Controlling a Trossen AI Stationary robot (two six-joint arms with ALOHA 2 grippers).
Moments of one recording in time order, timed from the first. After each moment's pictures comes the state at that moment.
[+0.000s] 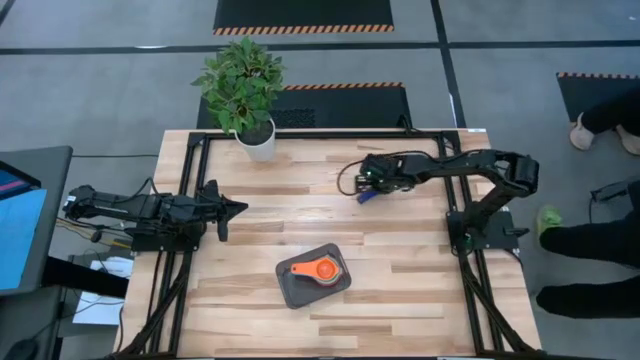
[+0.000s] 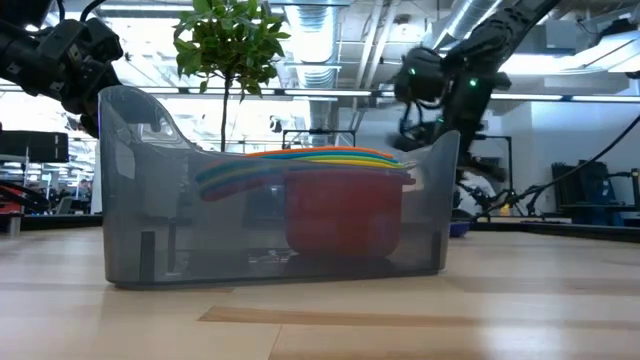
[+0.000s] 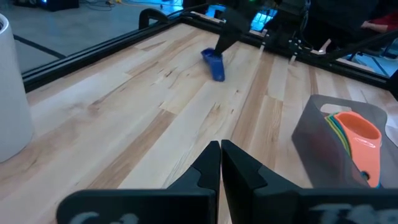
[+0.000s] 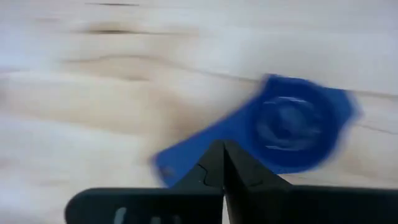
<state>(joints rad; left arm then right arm) -0.16 0.21 0.20 -0.34 -0.43 -0.38 -0.34 1.58 0.87 -0.44 0.15 1.09</state>
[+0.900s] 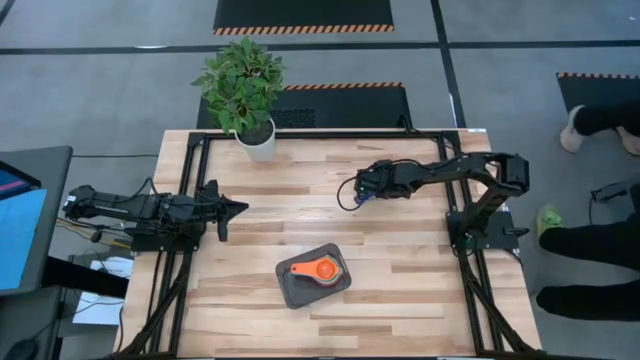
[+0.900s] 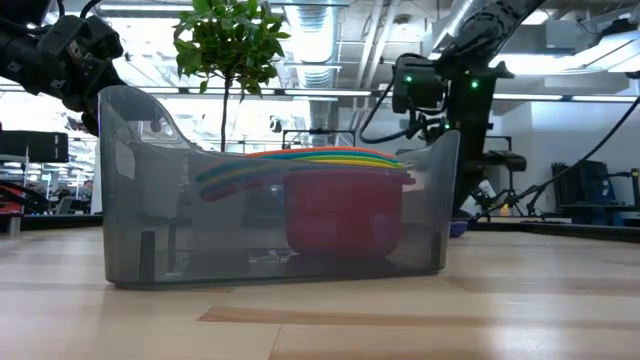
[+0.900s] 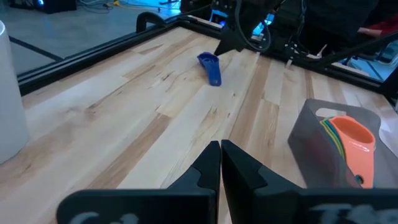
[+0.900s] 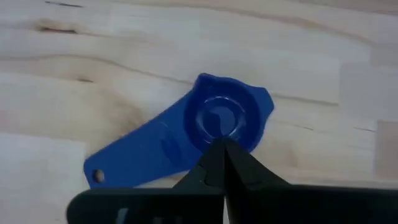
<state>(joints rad) -0.16 0.21 0.20 -0.32 -0.43 -0.38 -0.25 1.64 0.94 -0.68 0.44 1.16</state>
